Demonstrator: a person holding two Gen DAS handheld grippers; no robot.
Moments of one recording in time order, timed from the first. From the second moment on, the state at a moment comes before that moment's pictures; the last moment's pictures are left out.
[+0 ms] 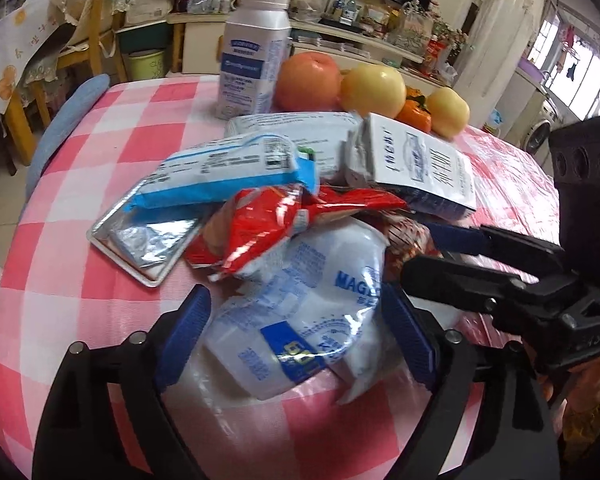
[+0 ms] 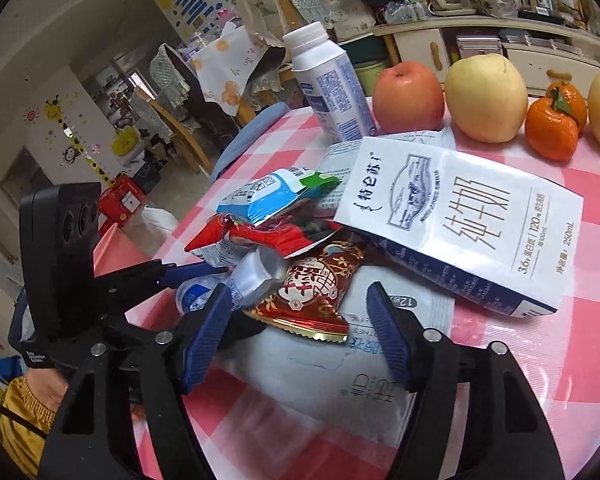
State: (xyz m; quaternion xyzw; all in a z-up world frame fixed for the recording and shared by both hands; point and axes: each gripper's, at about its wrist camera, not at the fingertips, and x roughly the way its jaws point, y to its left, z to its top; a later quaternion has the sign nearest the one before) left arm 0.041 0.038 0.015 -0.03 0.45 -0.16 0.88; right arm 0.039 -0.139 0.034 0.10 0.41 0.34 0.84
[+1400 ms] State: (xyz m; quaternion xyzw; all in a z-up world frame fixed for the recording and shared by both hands) left arm 0.006 0.036 0.029 -0.04 0.45 -0.18 0.87; right arm 0.023 -0.118 0.035 -0.02 0.40 0.30 0.87
